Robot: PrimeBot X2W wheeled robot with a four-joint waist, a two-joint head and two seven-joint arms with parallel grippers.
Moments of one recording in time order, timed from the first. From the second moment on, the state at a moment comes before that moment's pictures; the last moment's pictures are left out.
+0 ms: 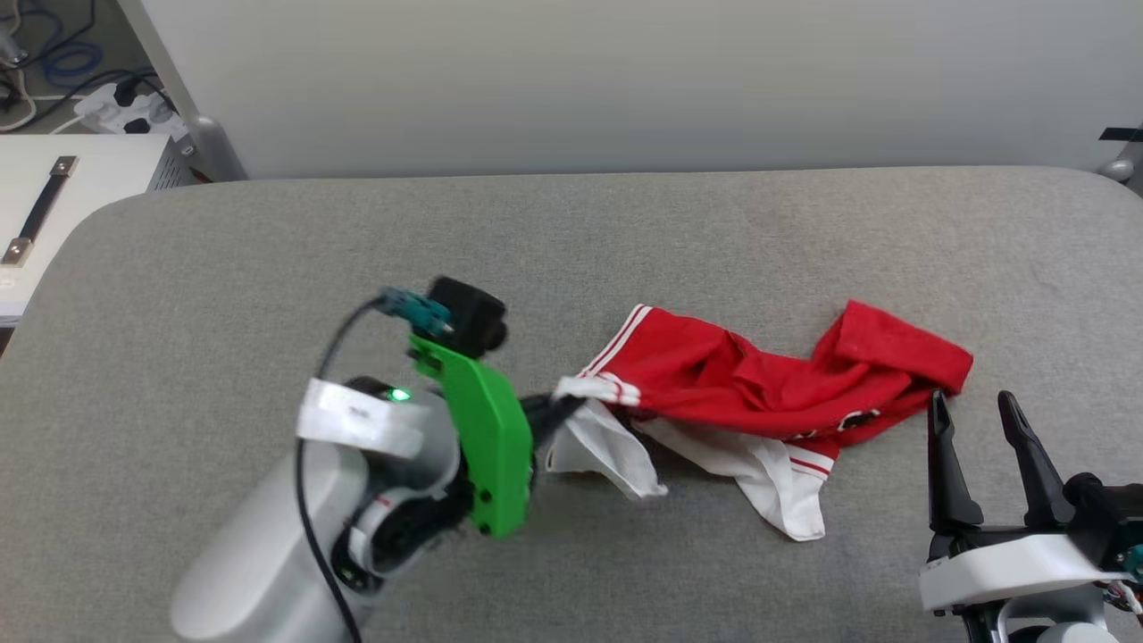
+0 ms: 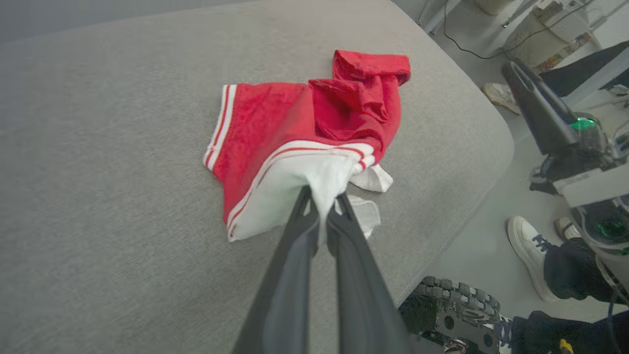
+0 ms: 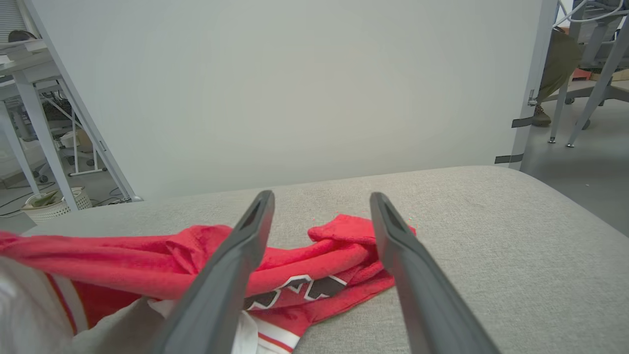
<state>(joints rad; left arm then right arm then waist) -0.41 0.33 -0.56 -0.07 -0.84 -0.04 0.67 0.04 -0.06 -0.07 -0.01 0.21 0.13 -0.22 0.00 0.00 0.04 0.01</state>
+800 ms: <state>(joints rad) -0.74 0.55 -0.44 0.60 -0.71 -0.08 0.55 -0.09 -0.06 0.01 0.04 0.21 0.13 -0.24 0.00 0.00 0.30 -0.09</state>
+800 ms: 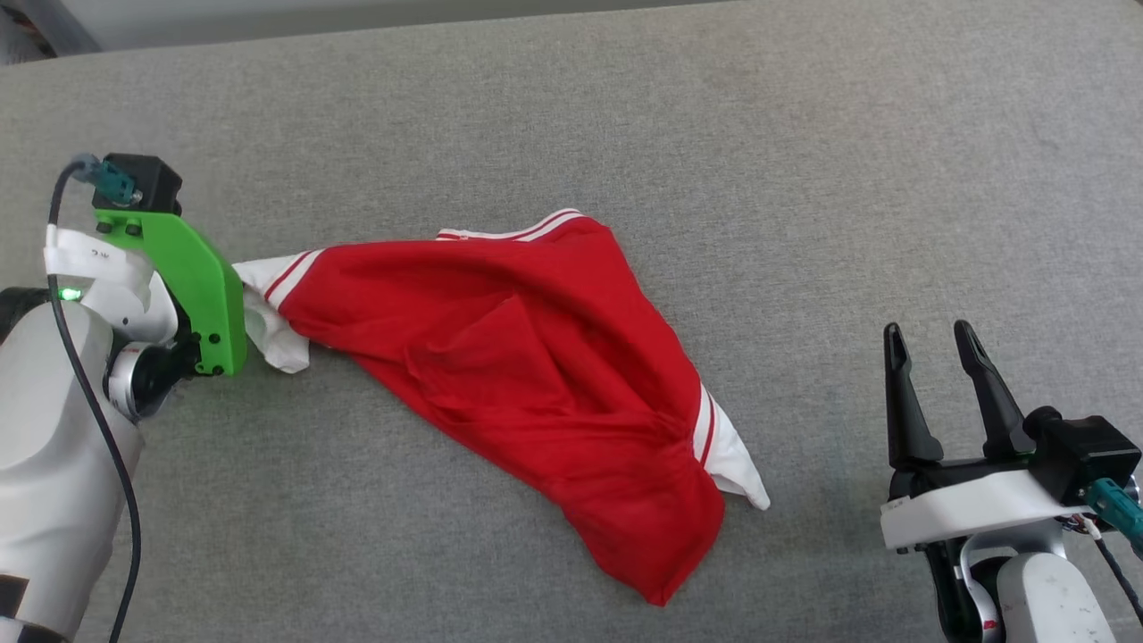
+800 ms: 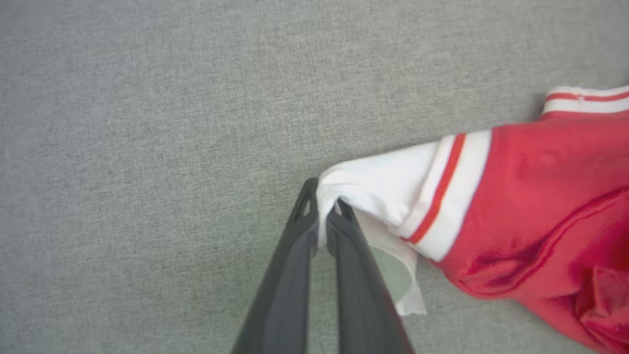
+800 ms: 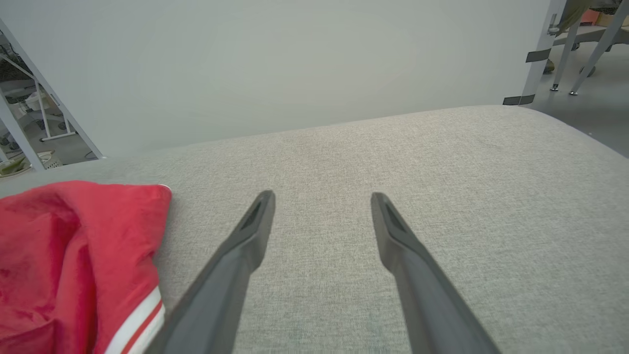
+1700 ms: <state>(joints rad) -0.66 0.41 -0.49 0.62 -0.61 -0.12 -0.20 -0.01 -0.08 -0.07 0.04 0.20 0.13 -0.21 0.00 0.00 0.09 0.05</state>
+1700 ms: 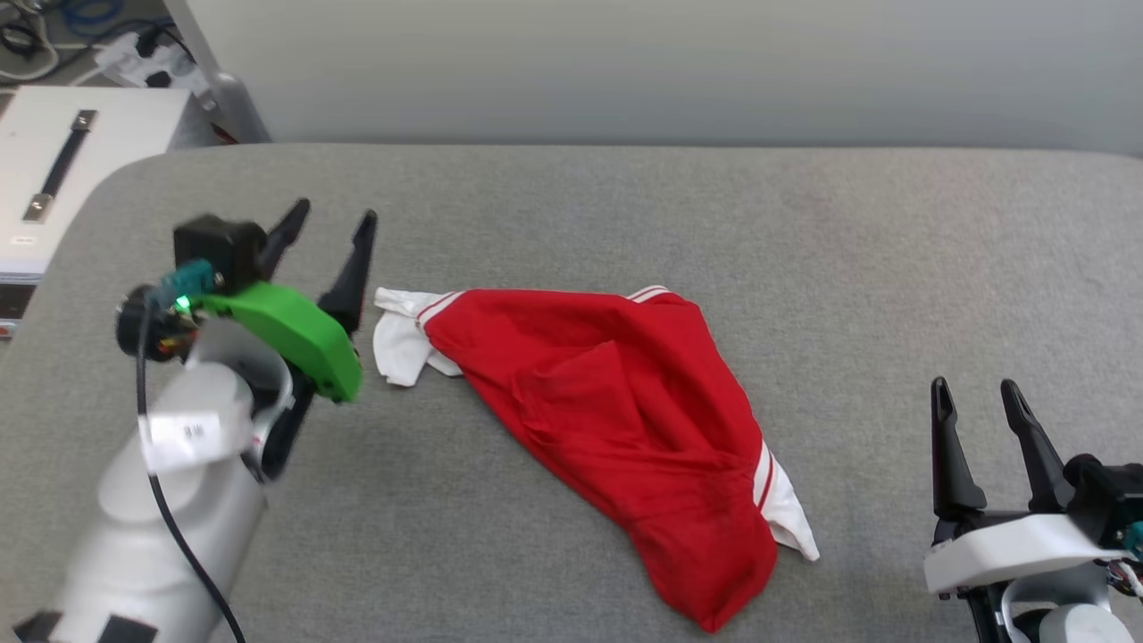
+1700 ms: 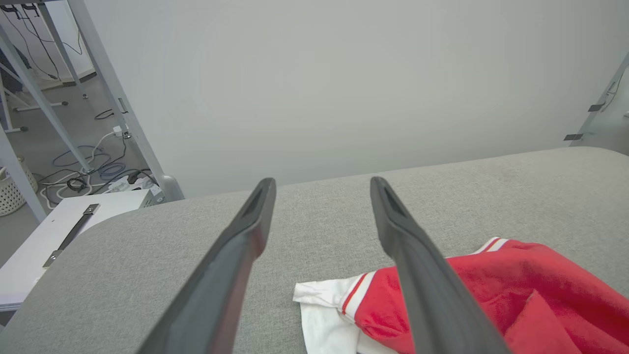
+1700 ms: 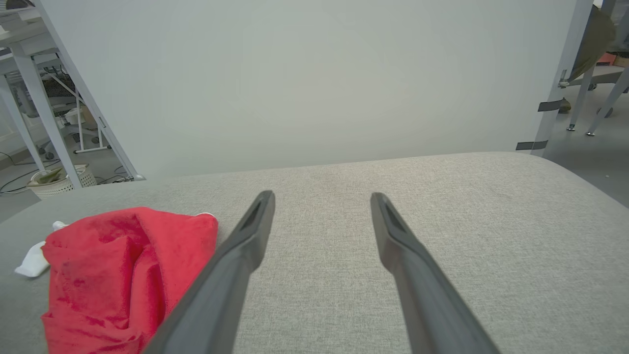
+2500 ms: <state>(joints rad) -0.09 0.25 -0.32 0.10 -0.48 -0.03 -0.26 0.07 -0.10 -0.05 0.03 0.22 0.13 -0.13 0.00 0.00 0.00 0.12</state>
